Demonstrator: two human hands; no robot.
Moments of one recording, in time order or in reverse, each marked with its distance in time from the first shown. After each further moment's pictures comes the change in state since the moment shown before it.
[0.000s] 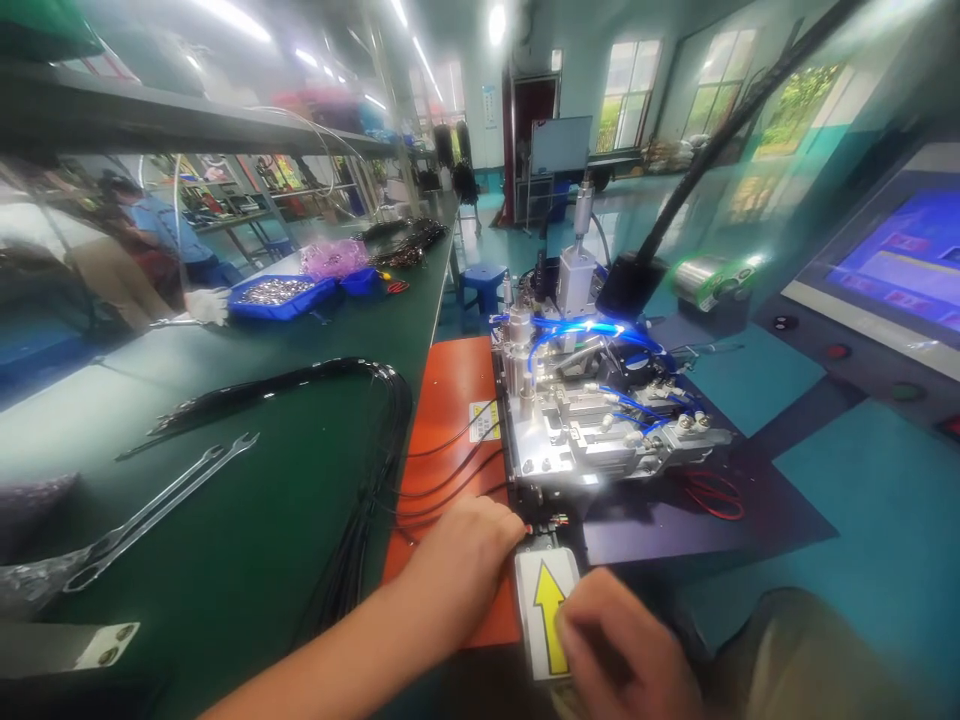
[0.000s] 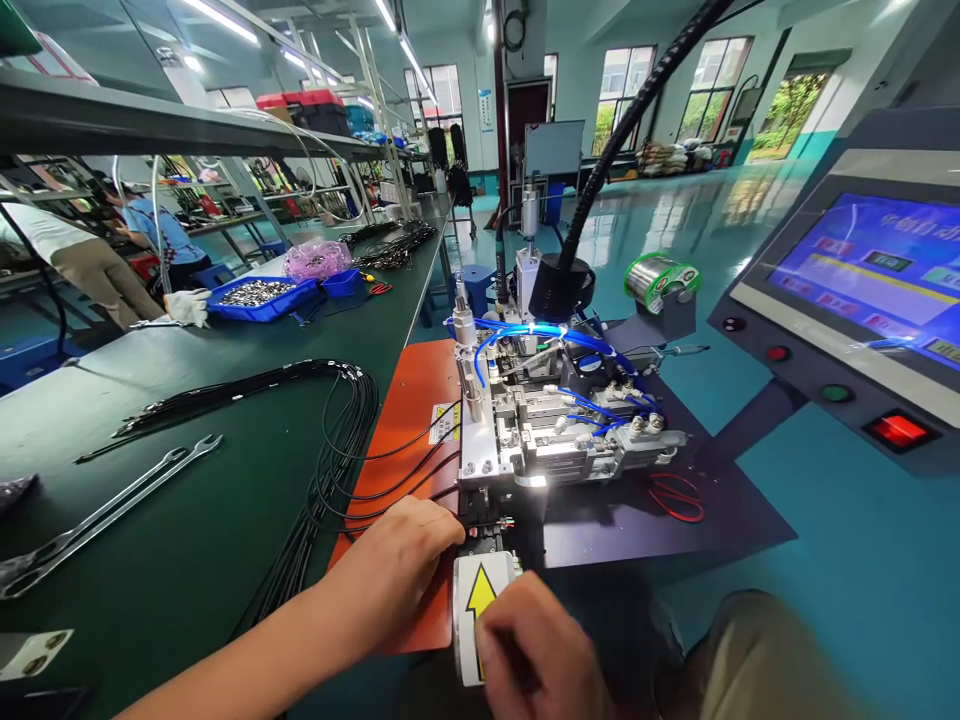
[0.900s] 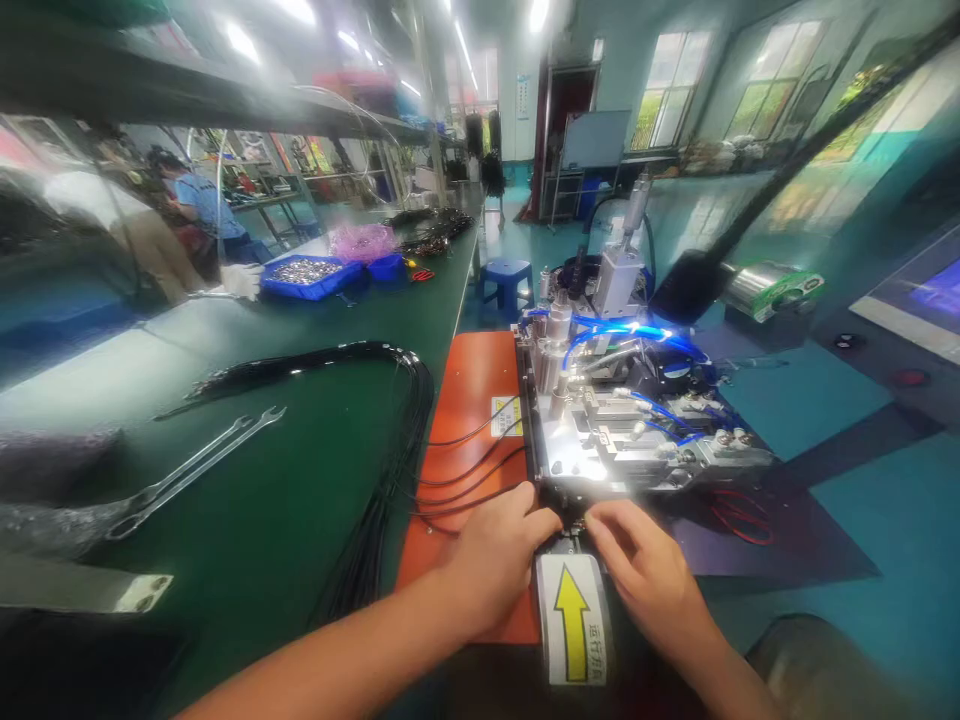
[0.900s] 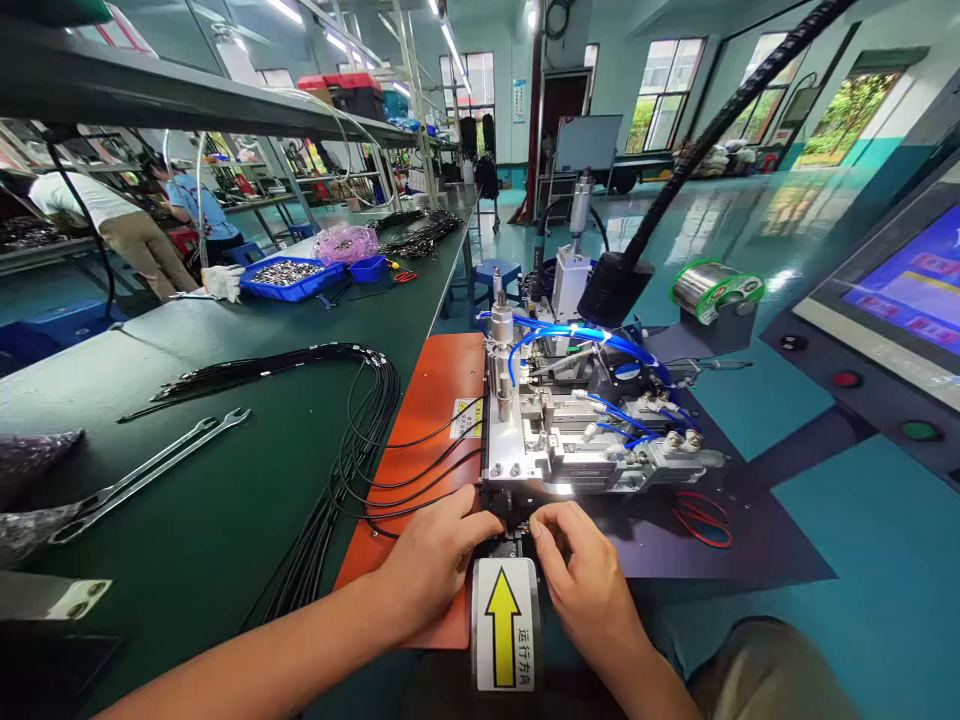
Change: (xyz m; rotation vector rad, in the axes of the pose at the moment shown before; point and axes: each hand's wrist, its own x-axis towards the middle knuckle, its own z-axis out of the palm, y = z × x) left_hand 0.011 -0.002 0.032 -0.089 0.154 -0.081; right_hand 0.057 0.041 -0.013 -0.038 -0.068 0.294
